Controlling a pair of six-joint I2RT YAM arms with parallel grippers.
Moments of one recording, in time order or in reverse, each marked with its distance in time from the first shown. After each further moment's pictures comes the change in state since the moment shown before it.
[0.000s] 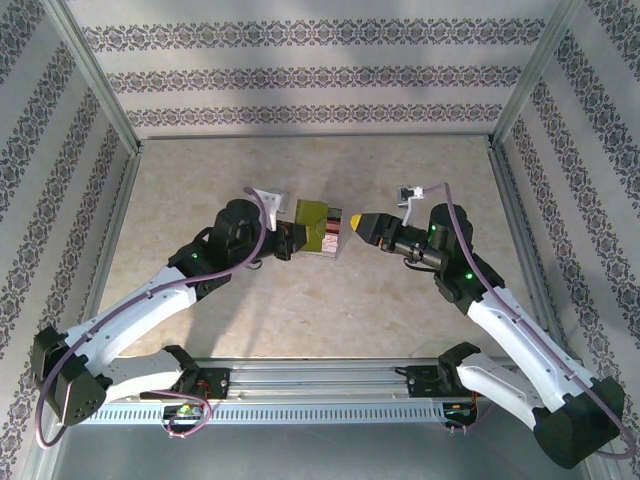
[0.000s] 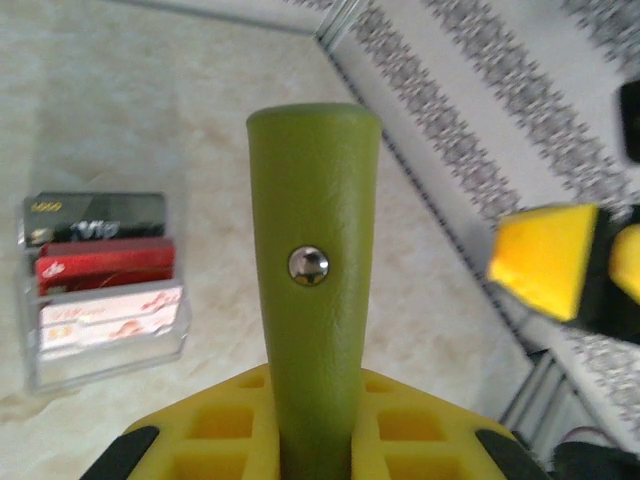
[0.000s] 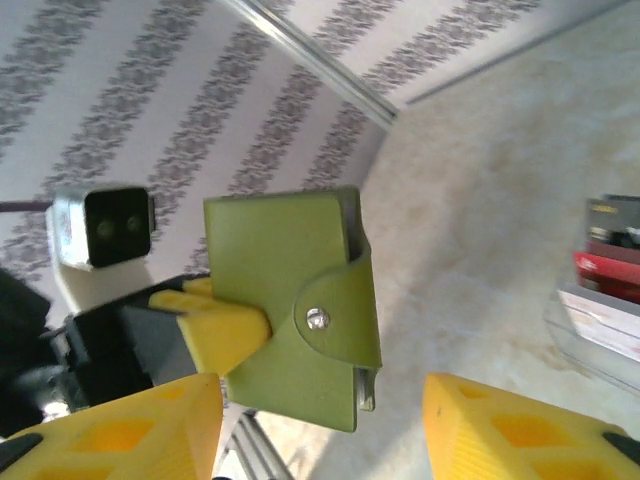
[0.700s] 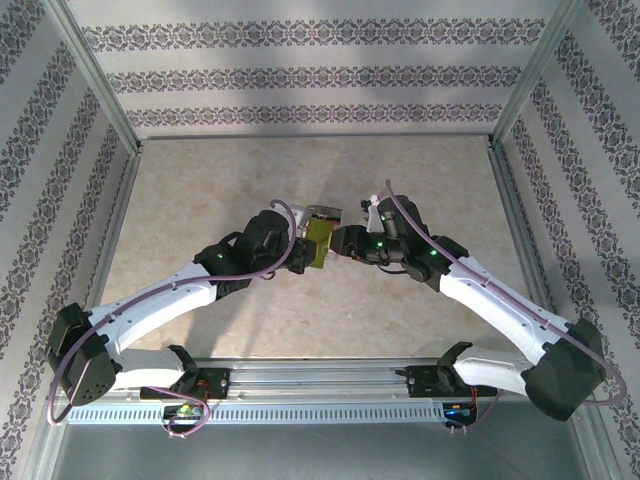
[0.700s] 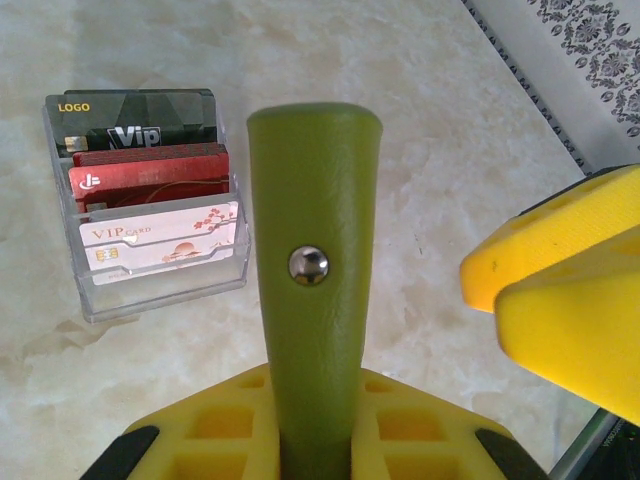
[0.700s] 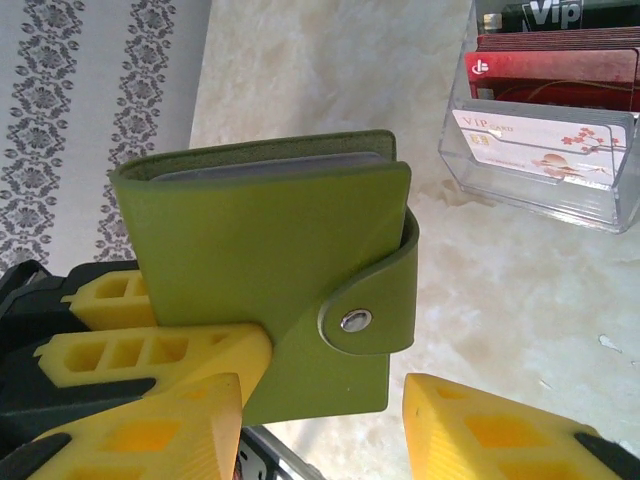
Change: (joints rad) left arm -0.090 0.111 0.004 -0.050 -0.119 0.045; right arm 0.166 0.256 0.141 -0.255 0.129 0.008
